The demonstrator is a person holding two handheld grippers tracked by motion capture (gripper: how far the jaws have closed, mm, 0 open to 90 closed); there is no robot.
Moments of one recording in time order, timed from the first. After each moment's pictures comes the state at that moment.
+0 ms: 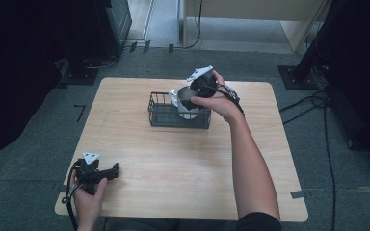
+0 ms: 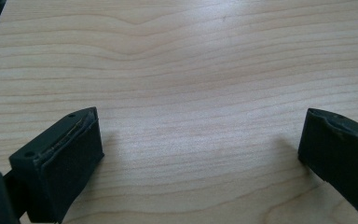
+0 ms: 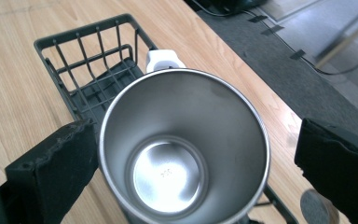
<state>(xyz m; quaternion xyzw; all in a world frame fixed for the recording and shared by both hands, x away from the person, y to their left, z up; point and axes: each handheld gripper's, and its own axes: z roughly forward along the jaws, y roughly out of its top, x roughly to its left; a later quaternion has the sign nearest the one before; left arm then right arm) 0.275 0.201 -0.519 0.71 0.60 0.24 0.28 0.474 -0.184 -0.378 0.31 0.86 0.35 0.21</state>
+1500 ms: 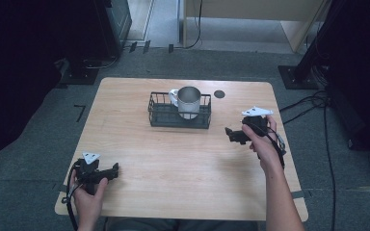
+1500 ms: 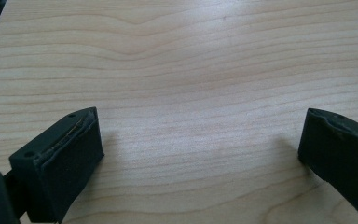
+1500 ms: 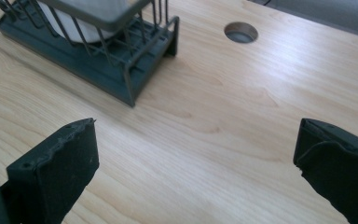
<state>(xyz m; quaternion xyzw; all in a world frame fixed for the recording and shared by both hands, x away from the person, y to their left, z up) 0.275 0.201 -0.519 0.71 0.60 0.24 0.28 0.353 -0.320 -0.437 0.50 0.76 0.36 0.23</state>
